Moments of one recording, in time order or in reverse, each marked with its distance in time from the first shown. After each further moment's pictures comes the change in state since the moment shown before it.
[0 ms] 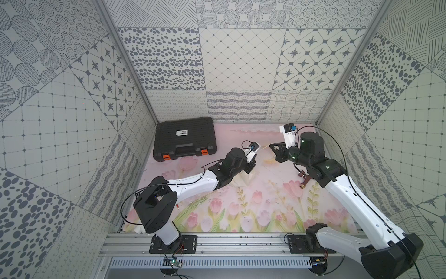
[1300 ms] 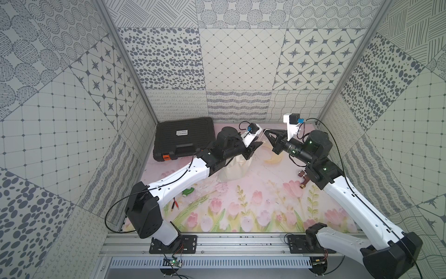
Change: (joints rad) left arm 0.079 -0.075 0.313 -0.264 0.341 0.020; right arm 0.057 -0.001 -0.045 0.482 -0.172 0.089
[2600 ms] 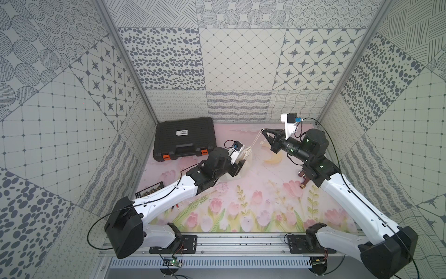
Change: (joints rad) left arm -0.011 -0.249 -0.386 -0.046 -0.297 -0.084; right arm -0.008 0.039 0.000 0.032 -0.019 0.032
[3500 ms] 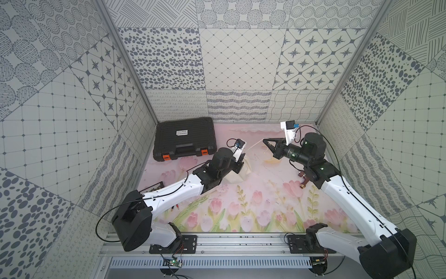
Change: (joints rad) left arm -0.019 0.091 0.010 0.118 -0.086 -0.026; right arm -0.063 -0.023 -0.080 -0.090 -0.093 0.063
